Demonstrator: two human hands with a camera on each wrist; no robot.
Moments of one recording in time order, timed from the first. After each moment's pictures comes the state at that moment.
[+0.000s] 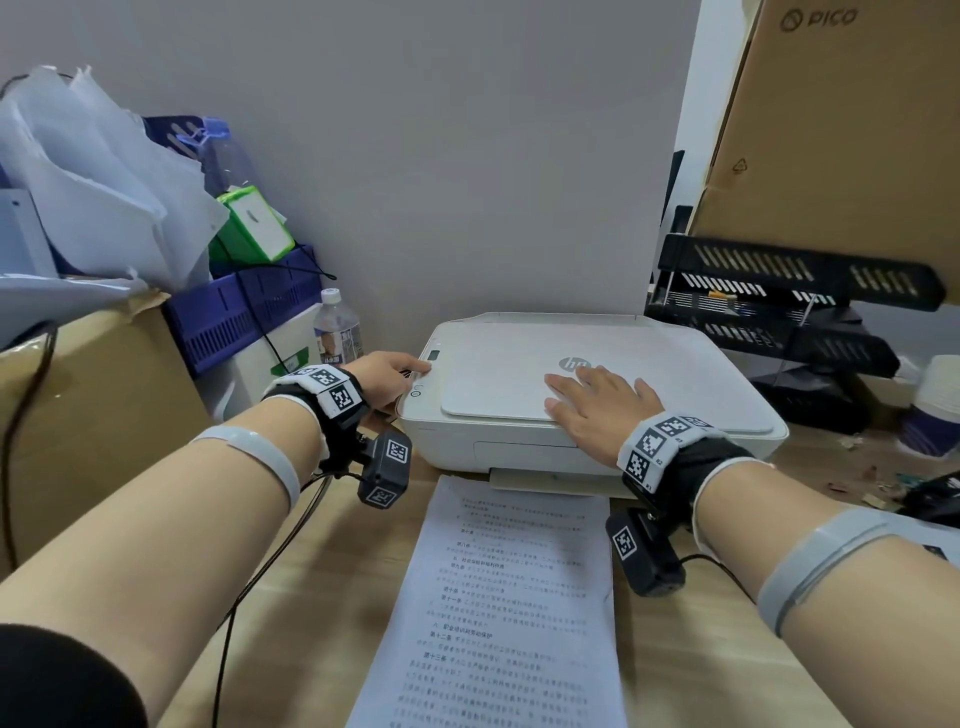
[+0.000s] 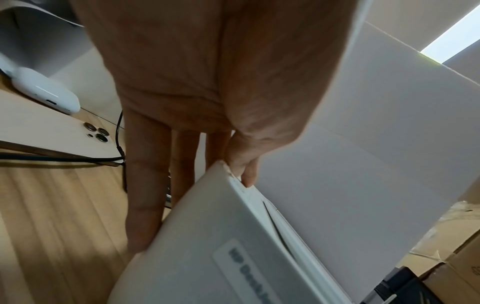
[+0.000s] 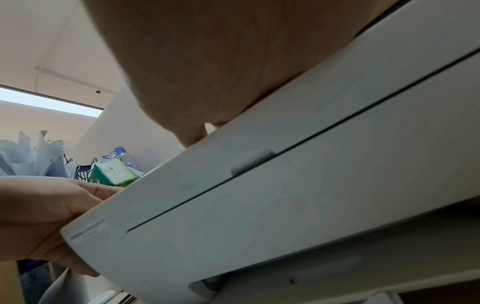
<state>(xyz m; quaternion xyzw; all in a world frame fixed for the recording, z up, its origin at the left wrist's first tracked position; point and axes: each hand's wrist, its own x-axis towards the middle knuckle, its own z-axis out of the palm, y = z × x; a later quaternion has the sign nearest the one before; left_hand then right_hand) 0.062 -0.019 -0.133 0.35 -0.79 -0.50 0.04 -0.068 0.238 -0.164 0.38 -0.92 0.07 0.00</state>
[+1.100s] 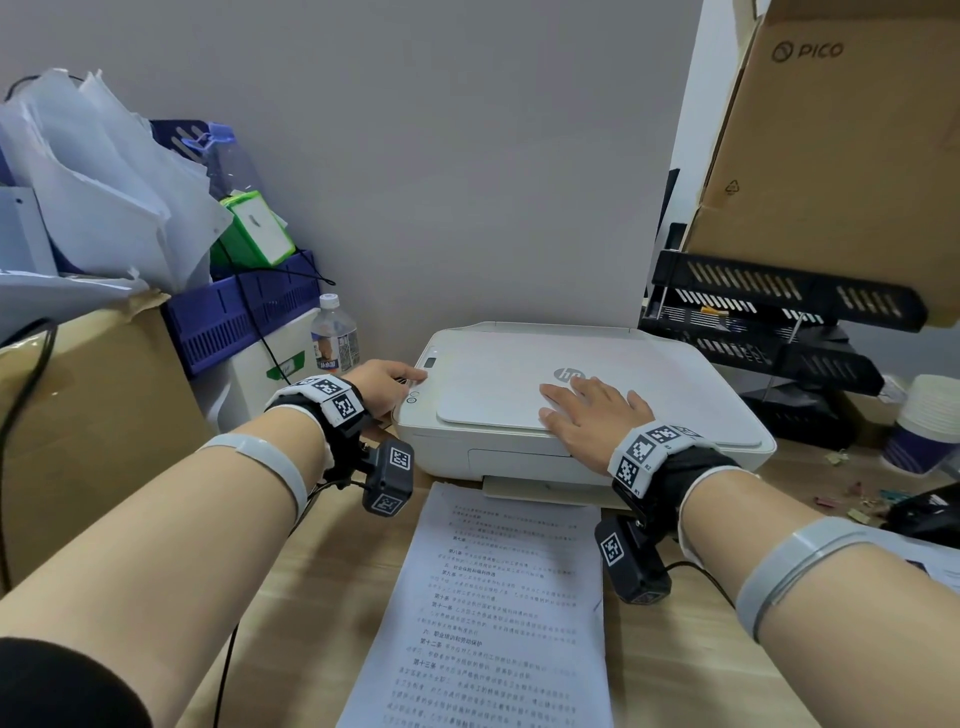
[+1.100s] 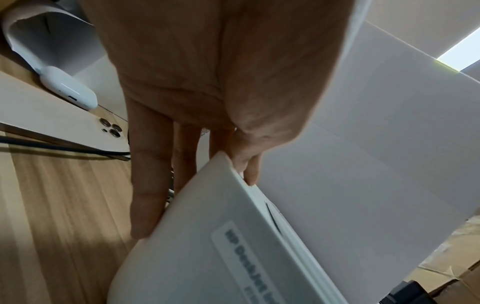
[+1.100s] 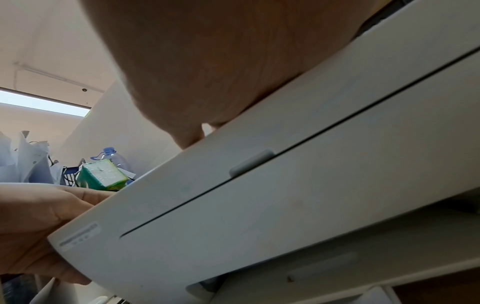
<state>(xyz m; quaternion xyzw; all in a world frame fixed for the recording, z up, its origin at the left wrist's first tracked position) 0.066 -0.014 -0.132 0.35 -0.78 -0.51 0.06 -0.062 0.239 -0.159 0.37 -0.93 0.08 -0.01</state>
